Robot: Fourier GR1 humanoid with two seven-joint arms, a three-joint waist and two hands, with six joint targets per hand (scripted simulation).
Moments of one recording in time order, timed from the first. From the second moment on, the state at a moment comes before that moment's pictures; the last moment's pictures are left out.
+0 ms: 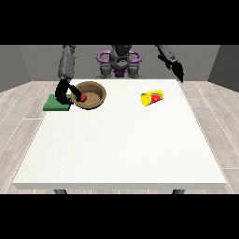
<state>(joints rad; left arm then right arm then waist) -0.44 0.13 0.05 -1.02 -0.22 -0.08 -0.53 -0.29 -0.59 -0.04 -0.71 0.08 -0.24 -0.11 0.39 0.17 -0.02</state>
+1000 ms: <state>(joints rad) -0.35 0.31 0.29 -0.85 -0.08 -0.10 -0.77 -0.45 -0.88 0.01 -0.87 0.28 -0.01 0.07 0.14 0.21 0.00</state>
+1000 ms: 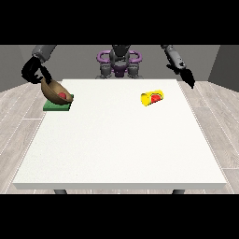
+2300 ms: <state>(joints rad) -0.27 0.48 0.45 -1.04 0.13 -0.27 -0.74 -0.63 -0.87 -0.41 -0.40 -0.02 0.00 -0.09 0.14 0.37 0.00</state>
